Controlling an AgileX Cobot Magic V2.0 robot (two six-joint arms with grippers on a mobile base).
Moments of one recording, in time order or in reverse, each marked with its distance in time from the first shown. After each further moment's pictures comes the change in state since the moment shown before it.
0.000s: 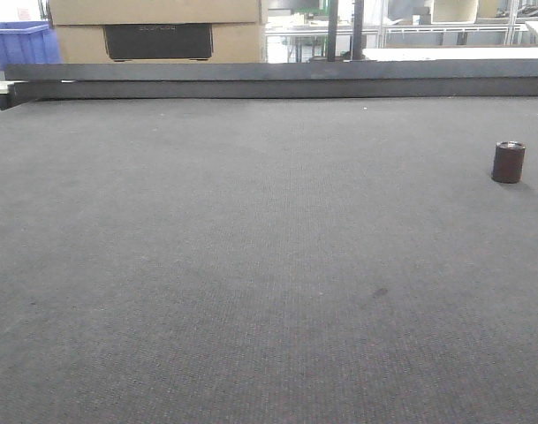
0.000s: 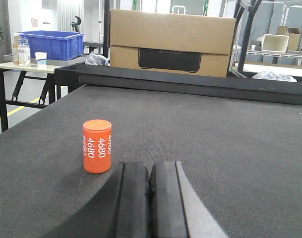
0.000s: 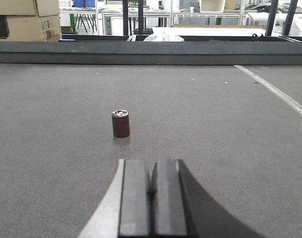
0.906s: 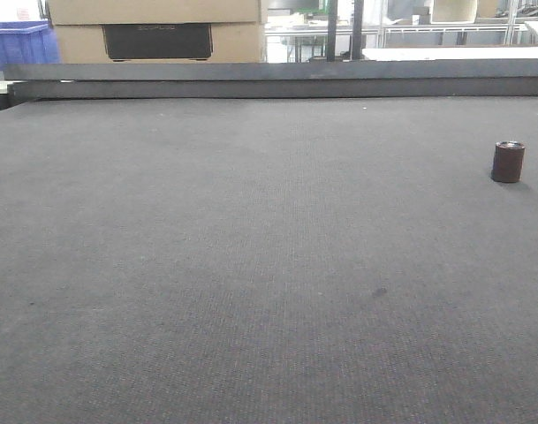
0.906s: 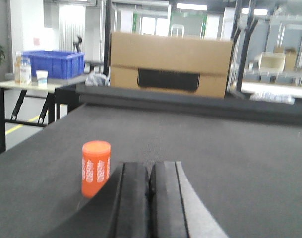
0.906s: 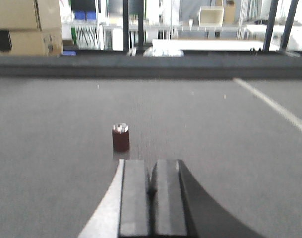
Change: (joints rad) left arm 0.000 0.000 0.000 -0.026 -0.101 0.000; right arm 0.000 0.000 0.003 0.000 -0.082 0.000
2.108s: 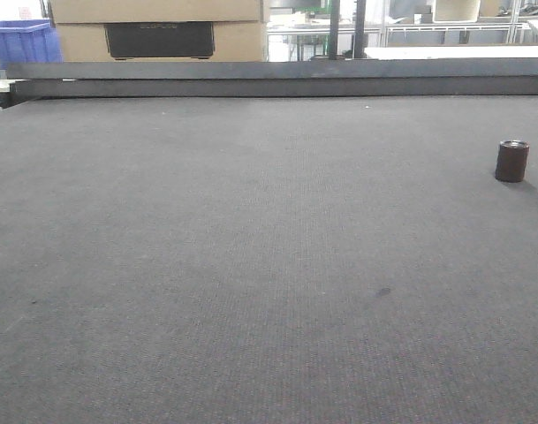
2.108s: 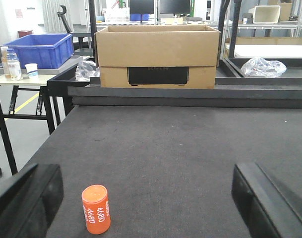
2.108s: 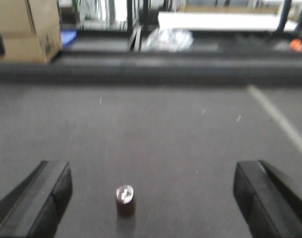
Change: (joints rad) left arm -0.047 0.387 -0.716 0.118 0.526 0.000; right arm 0.020 0.812 -0.625 -0.002 0.013 0.000
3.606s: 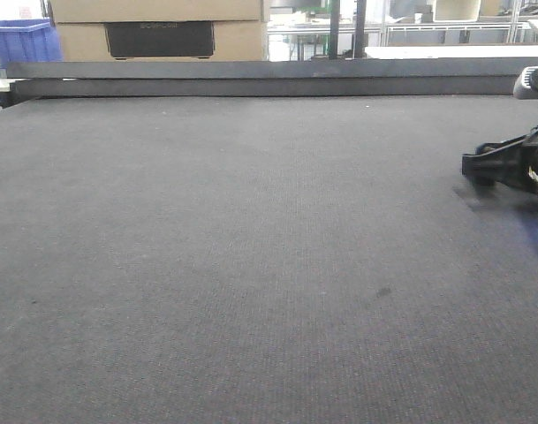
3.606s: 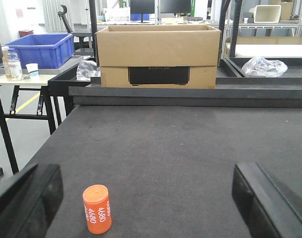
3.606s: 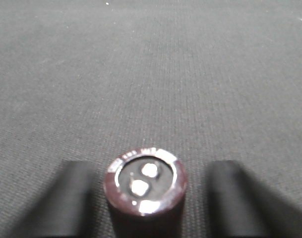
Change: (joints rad) left arm 0.000 0.000 0.000 0.000 0.002 0.000; right arm 0.065 1.258 -0.212 -0.005 -0.956 -0.002
